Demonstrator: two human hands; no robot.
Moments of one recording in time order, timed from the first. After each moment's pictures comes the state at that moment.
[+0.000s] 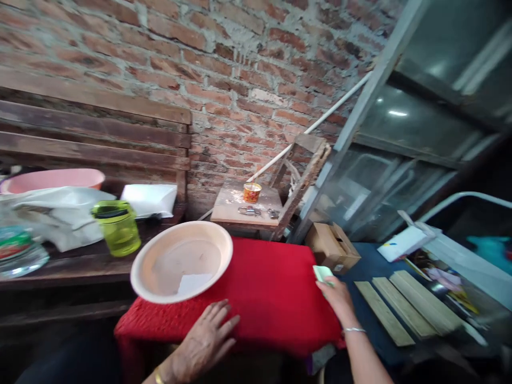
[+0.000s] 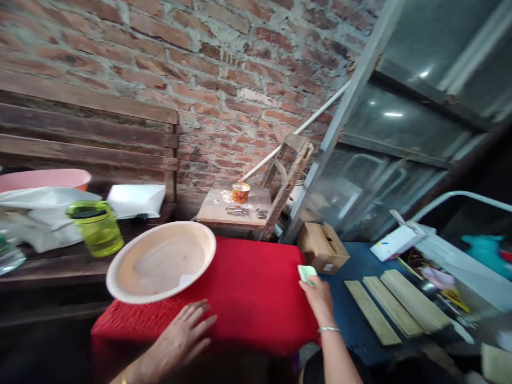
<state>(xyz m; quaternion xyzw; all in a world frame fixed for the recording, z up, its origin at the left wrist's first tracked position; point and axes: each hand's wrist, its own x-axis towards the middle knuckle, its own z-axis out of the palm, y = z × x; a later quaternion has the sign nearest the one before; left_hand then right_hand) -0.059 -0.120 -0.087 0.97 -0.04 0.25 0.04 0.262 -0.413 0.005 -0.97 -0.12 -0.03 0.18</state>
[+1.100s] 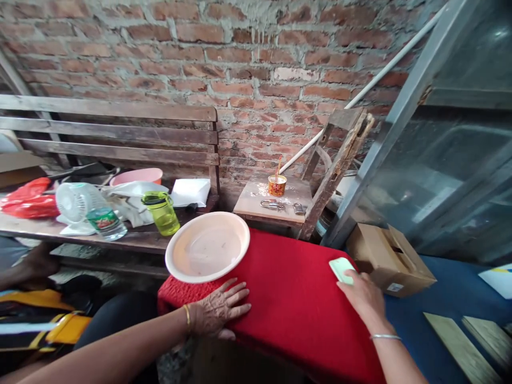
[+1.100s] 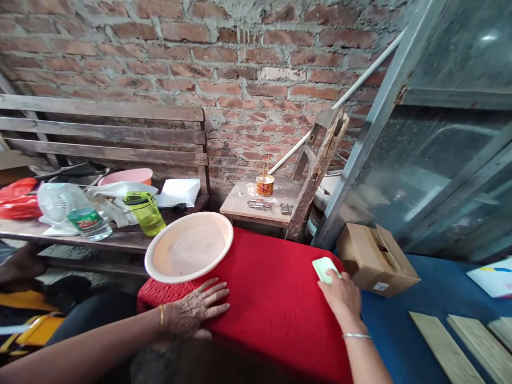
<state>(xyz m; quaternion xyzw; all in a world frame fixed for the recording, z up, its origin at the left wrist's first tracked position) -0.045 -0.076 -0.073 0.99 -0.15 0.01 0.04 0.326 -0.376 -0.024 -0.97 -0.25 0.06 0.03</state>
